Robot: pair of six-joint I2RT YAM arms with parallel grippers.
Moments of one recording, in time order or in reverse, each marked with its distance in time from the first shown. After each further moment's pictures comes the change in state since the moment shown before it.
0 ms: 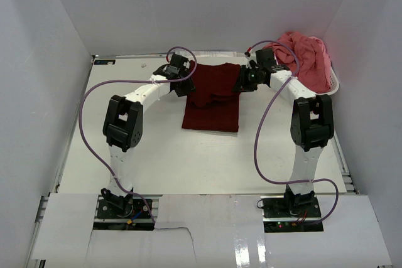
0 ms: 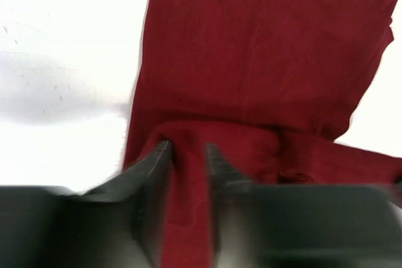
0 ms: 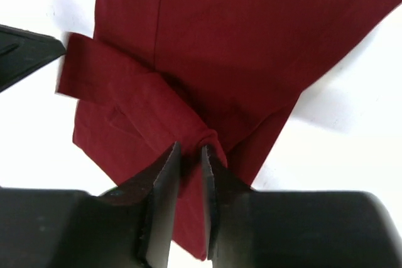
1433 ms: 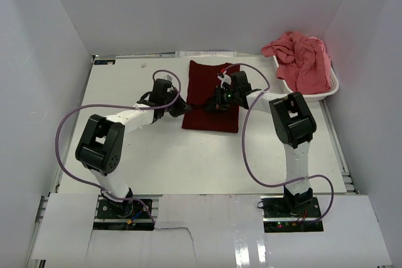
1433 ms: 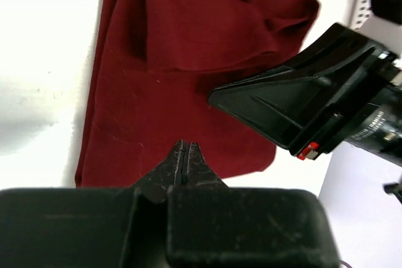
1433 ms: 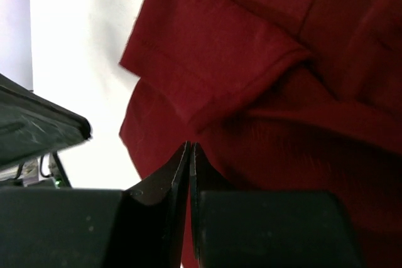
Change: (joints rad) left arm 0.018 -0.396 -0.668 0.468 0.247 -0.217; right arm 0.187 0.117 -0.254 0.544 -0.223 0.232
